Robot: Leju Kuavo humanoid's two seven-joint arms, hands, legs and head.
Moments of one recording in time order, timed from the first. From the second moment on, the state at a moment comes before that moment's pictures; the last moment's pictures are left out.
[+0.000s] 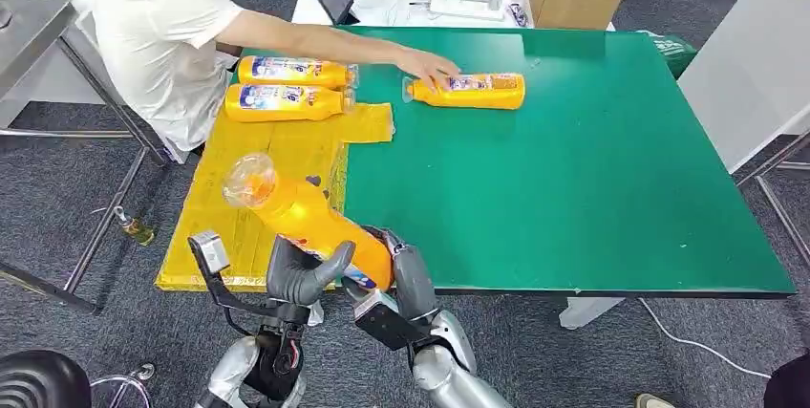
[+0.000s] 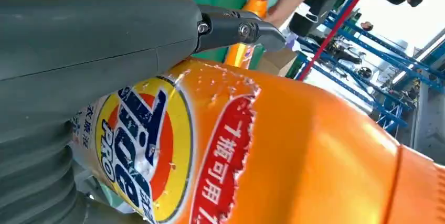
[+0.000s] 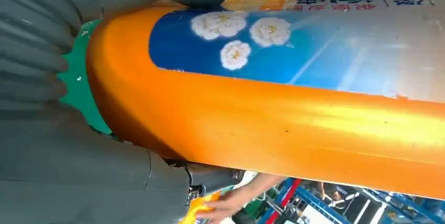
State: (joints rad) left arm -0.09 -0.16 -0.45 -1.47 0.57 0.09 -0.33; right arm -0.25 0.23 0.61 -0.86 0.38 -0.53 -0.70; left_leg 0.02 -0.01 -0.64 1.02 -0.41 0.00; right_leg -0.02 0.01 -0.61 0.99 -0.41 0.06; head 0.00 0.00
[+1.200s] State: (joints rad) left arm -0.10 -0.12 -0.35 -1.40 0.50 0.10 -0.34; right arm -0.17 0.28 0.46 -0.87 0.84 -0.70 -0.69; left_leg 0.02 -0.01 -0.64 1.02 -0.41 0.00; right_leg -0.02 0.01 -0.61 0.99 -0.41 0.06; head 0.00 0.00
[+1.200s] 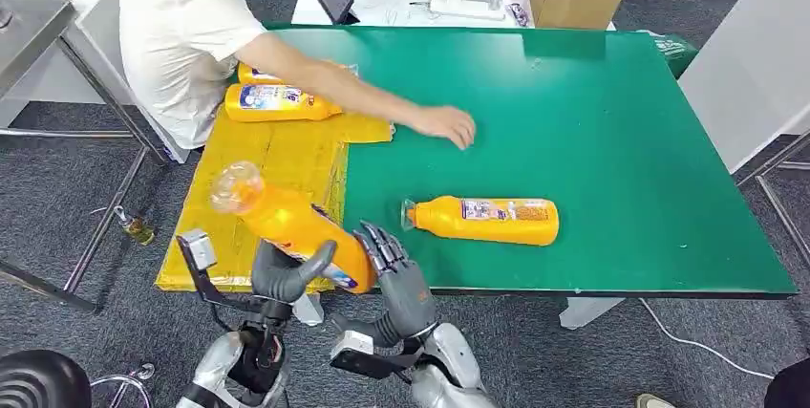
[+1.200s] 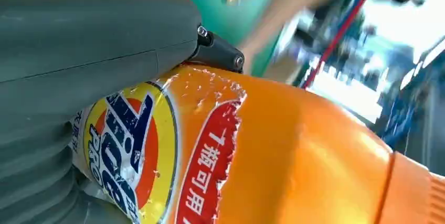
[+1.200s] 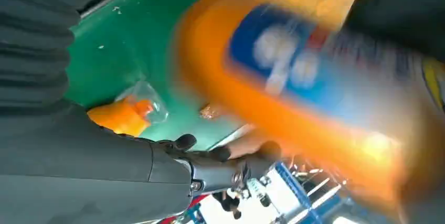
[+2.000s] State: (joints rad) left arm -0.39 0.03 -0.25 -1.13 -0.98 0.51 -0.21; right arm -0.02 0.33 0.18 -1.38 1.14 -0.70 -0.70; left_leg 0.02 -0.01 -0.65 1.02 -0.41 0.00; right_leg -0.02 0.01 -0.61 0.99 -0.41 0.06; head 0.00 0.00
